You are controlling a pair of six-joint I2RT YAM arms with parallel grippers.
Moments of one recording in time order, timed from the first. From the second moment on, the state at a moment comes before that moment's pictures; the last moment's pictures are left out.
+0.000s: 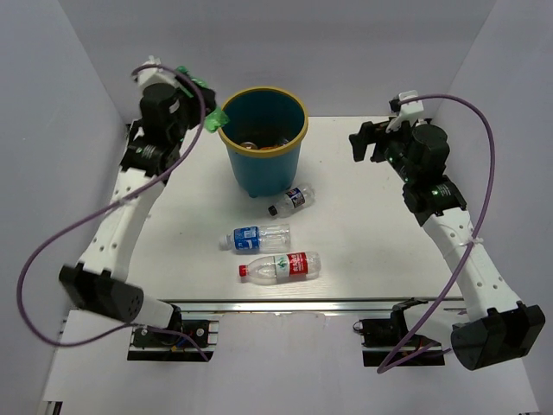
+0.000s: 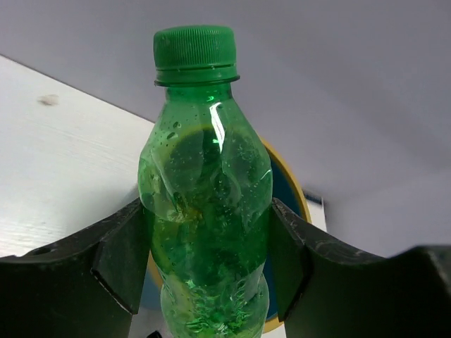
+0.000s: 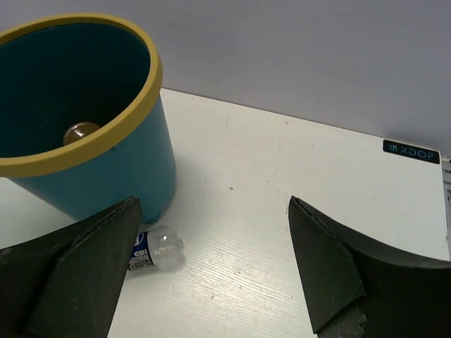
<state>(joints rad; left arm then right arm) -0.27 1.38 1.59 -0.34 -0.25 -0.70 0.28 1.15 1.19 -0.13 -0.09 0.02</state>
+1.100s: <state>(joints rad) -0.32 1.82 1.95 -0.42 0.03 -0.49 0.50 1.22 1.10 -0.41 -0.38 -0.32</state>
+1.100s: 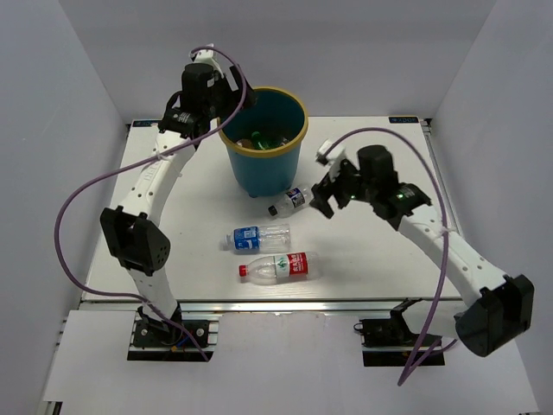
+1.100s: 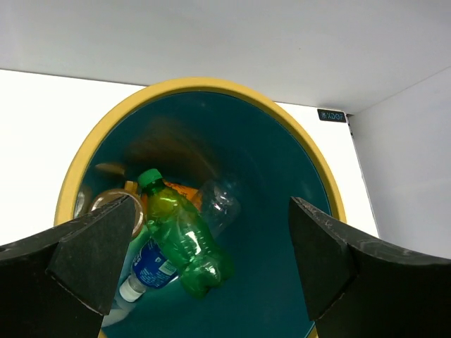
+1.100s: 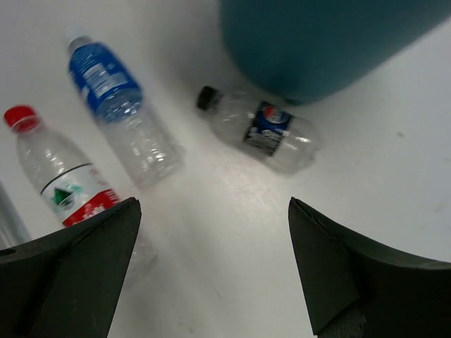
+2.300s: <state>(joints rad) -0.31 0.87 0.91 -0.74 -0.52 -0.90 0.98 1.98 1.30 -0.13 -0.22 -0.61</state>
